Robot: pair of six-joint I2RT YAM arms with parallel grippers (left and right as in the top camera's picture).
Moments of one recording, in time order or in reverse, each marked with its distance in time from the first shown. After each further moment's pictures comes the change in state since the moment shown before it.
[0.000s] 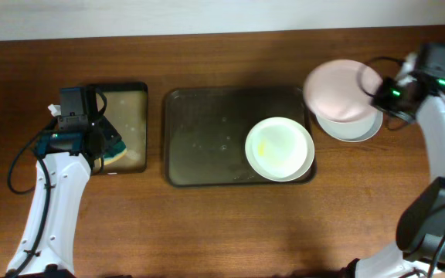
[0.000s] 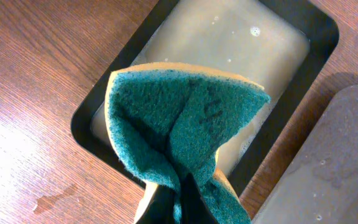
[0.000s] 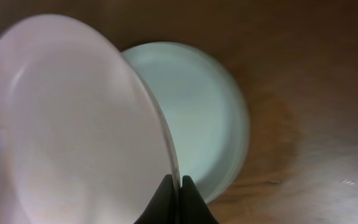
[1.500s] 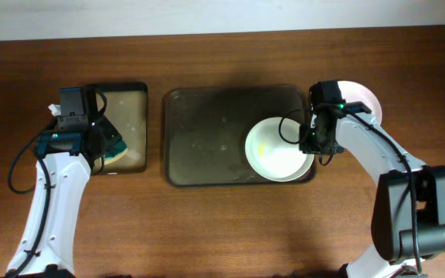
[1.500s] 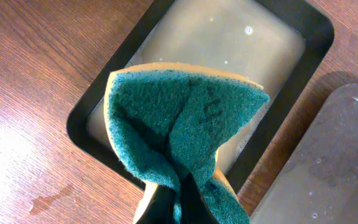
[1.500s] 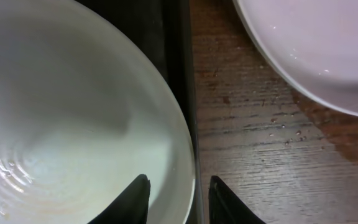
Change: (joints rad) left arm 0.000 0.000 0.000 0.003 0.012 0.000; right arm 0.462 0.017 -0.290 0.002 0.169 -0.027
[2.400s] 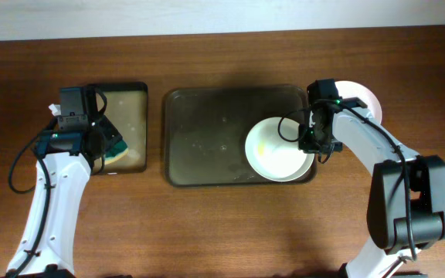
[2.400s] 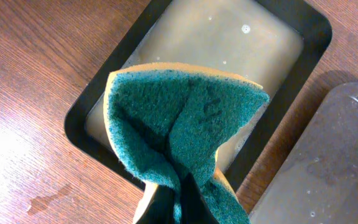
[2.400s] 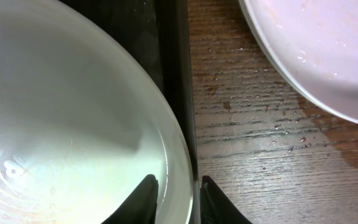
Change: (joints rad) left arm 0.000 0.000 0.000 0.001 0.007 0.000; right arm -0.001 0.064 0.053 -0.040 0.007 -0.003
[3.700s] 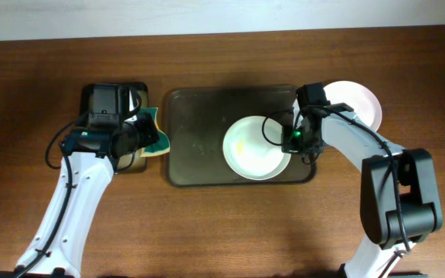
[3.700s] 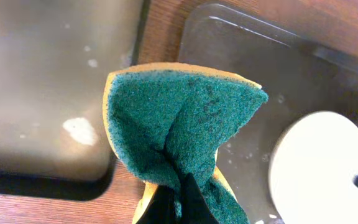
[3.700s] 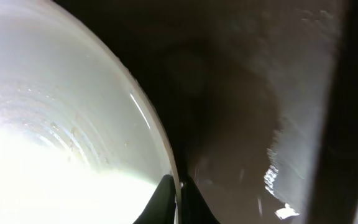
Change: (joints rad) left arm -0.191 0.000 0.000 0.063 0.251 0.122; right arm 0.060 0.047 -0.040 0.174 -0.233 0.036
